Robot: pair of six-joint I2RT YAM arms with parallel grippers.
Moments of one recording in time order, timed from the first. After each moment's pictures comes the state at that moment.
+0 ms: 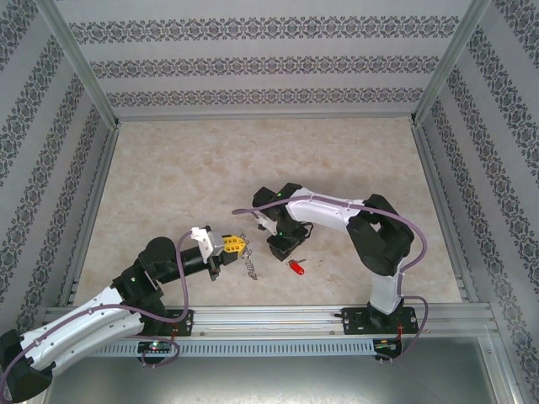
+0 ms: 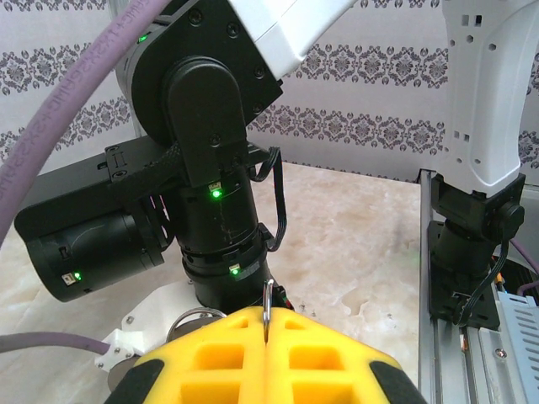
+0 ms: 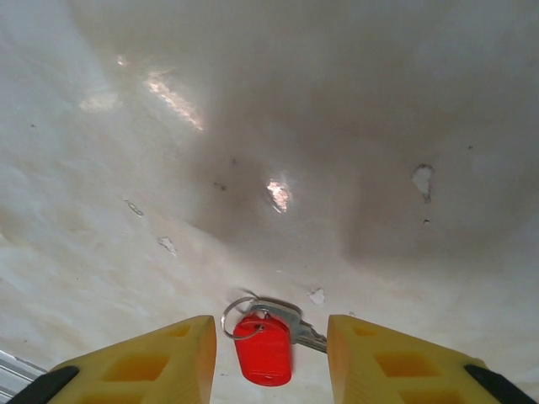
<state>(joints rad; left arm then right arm) -0.84 0.50 0.34 0.09 0.28 0.04 0.84 1.90 1.31 -1.10 -0.12 0.07</state>
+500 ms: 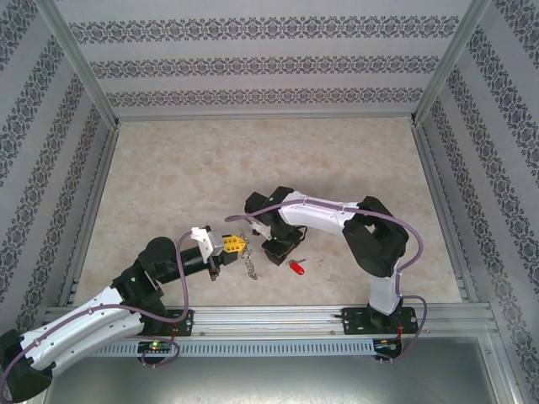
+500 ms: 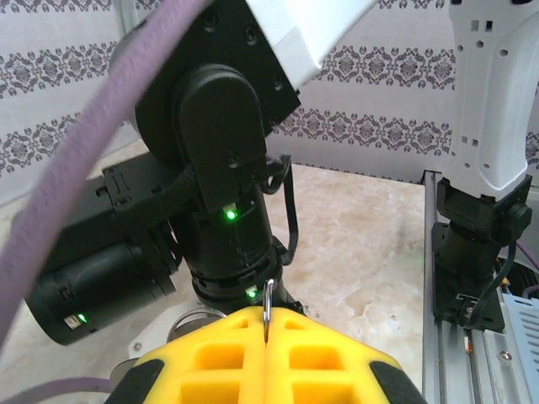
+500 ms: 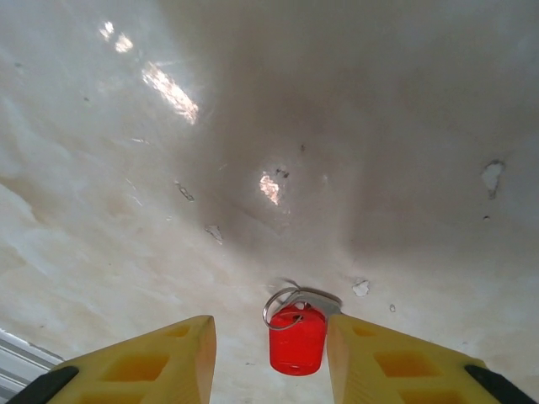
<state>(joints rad) -0.84 0.49 0.34 0.09 0.27 0.04 0.91 1.93 1.35 -1.15 -0.09 0.07</state>
